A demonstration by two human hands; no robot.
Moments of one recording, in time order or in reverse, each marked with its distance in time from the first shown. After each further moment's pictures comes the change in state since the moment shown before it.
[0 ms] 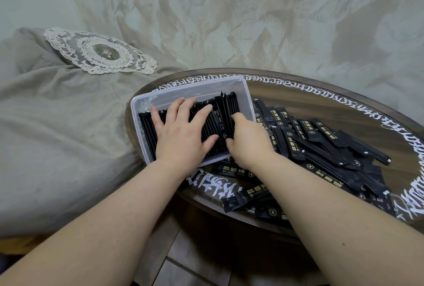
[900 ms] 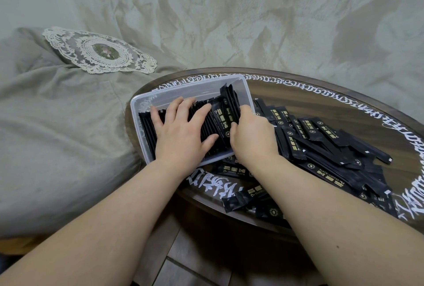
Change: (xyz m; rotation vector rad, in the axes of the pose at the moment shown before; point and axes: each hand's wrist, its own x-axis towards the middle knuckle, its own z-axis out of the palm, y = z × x) left_hand 0.001 -0.002 0.001 -0.007 -0.003 -0.004; right_hand -0.001 -0.002 0.000 0.007 0.217 0.041
